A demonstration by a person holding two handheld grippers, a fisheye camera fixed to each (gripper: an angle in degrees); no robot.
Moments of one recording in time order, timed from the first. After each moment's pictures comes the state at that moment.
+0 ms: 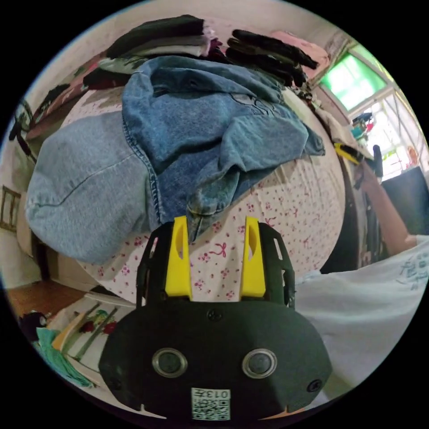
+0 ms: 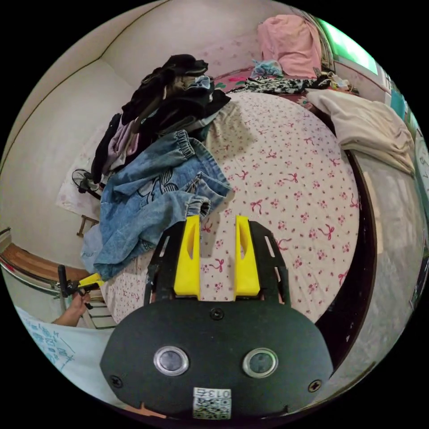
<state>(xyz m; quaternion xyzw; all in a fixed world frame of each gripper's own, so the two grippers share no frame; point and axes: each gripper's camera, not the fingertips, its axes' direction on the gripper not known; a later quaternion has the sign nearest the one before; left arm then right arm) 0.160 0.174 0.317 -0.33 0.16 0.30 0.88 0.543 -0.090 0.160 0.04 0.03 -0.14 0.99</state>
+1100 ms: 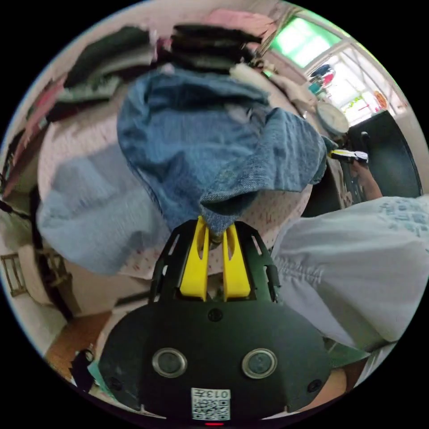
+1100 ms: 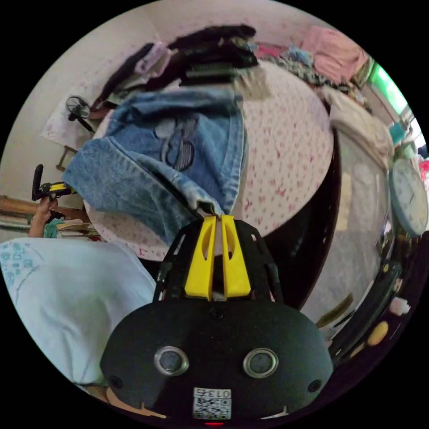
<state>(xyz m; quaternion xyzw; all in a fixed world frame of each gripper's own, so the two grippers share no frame) 0.051 0.156 0.286 -0.43 0.23 0.39 0.78 0.462 0.131 0.109 -0.12 0.16 -0.21 0.96</state>
